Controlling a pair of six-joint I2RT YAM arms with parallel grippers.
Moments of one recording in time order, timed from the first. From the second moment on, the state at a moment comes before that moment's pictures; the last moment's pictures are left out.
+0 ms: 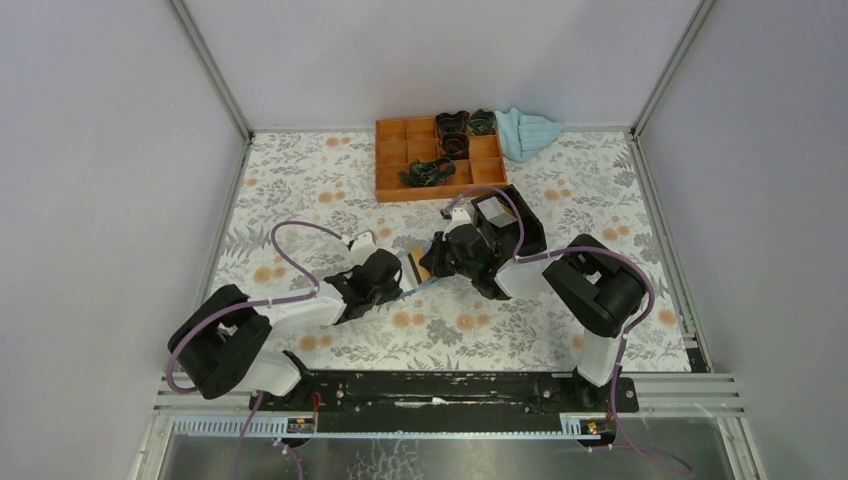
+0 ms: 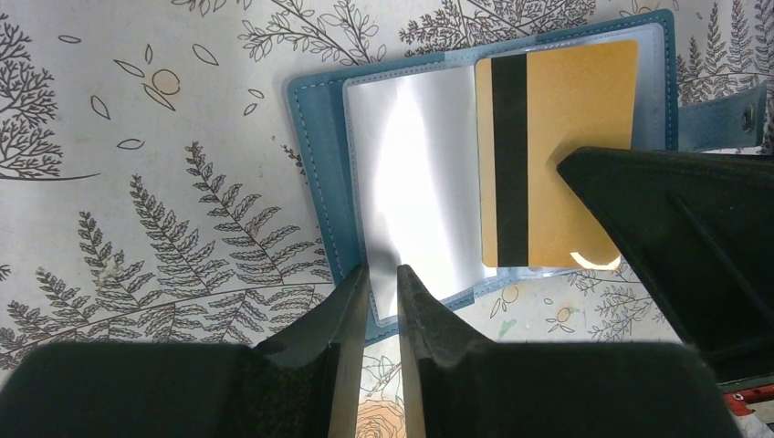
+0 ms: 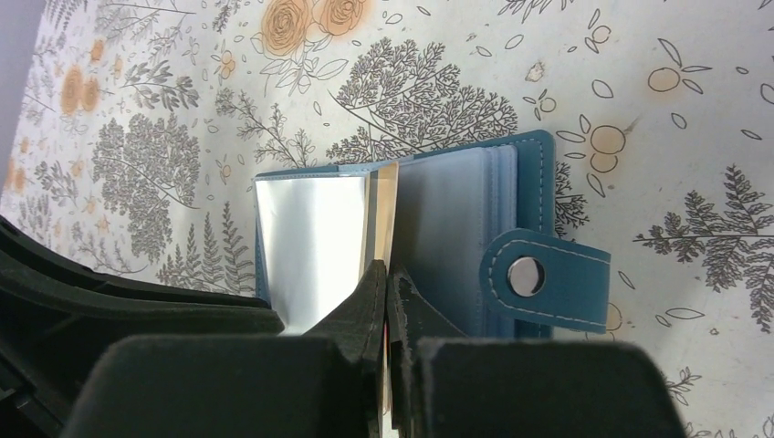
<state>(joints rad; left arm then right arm) -0.75 1.40 0.53 -0.04 -0.34 -1.00 0.79 1.84 0.79 0.53 -0.03 0.62</state>
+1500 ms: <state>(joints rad) -0.73 1.44 0.55 0.01 -0.34 -0.99 0.81 1.81 0.82 0.44 0.07 0.49</state>
